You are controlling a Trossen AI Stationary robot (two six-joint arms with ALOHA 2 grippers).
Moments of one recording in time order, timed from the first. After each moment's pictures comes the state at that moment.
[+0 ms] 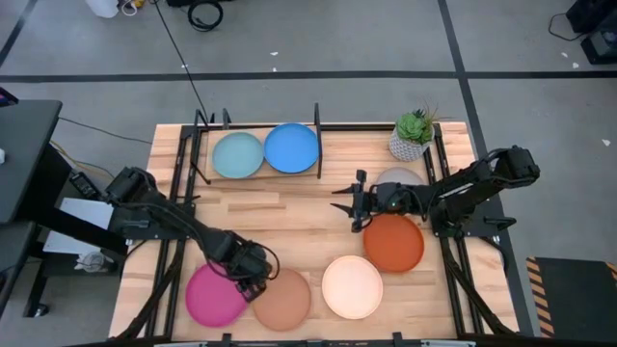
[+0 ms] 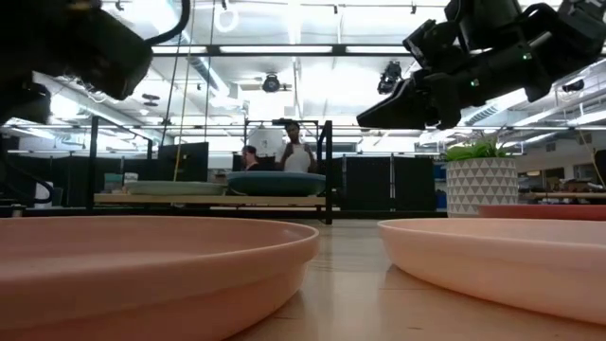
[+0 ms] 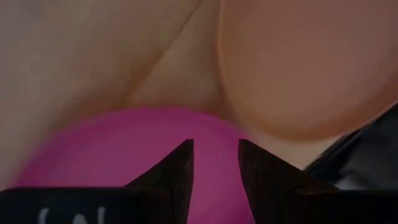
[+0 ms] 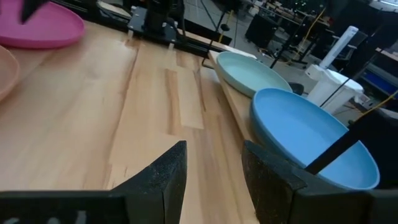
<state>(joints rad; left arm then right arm) -0.54 1.65 1.05 -0.72 0.23 -1.26 0.06 1.41 0.43 0.72 0.28 -0.31</state>
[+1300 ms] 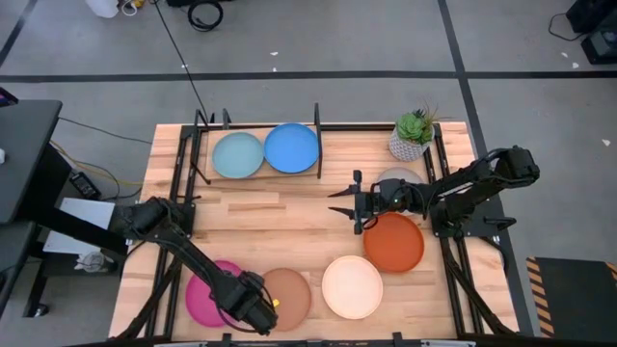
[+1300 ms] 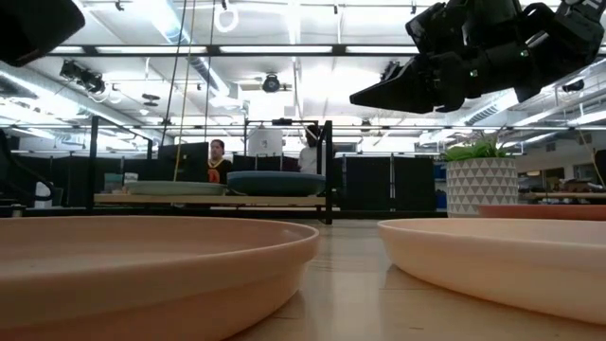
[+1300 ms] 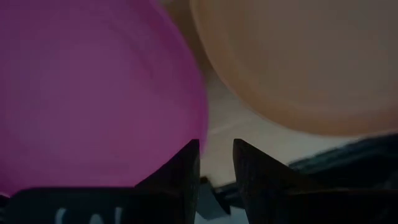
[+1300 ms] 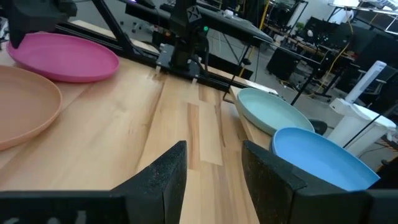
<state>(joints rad) -0.74 1.96 1.45 -0.95 0.20 -1.80 0.03 1.41 0.43 0.81 0.11 -0.36</state>
